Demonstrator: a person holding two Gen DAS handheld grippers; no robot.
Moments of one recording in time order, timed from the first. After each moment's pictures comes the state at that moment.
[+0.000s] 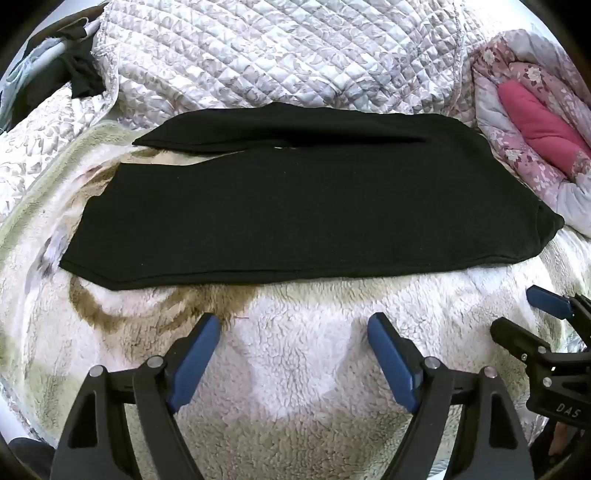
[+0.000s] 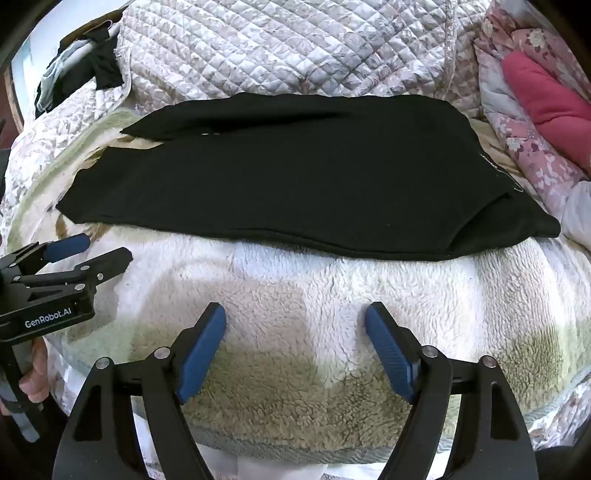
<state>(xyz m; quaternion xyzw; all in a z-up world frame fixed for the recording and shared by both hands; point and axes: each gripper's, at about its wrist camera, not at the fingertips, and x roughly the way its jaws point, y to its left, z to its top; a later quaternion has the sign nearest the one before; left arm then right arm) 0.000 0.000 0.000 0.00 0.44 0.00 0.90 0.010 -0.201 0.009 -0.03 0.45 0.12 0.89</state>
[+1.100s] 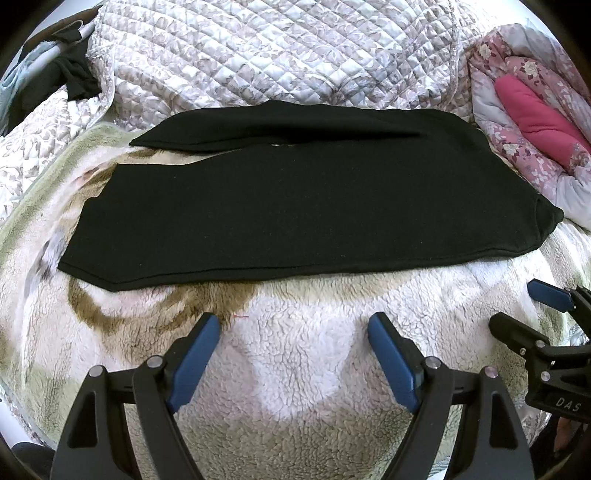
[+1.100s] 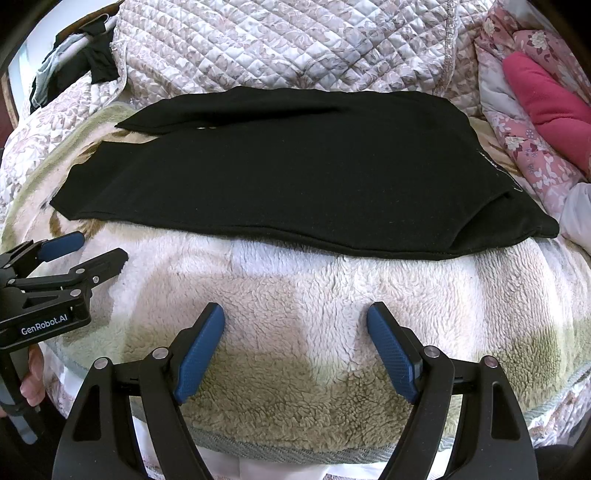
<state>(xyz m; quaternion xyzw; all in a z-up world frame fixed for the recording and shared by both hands) -0.003 -0.005 -0.002 0.01 0.44 0.00 0.90 0.013 -0.200 0.008 -0.03 0.46 0.11 0.88</state>
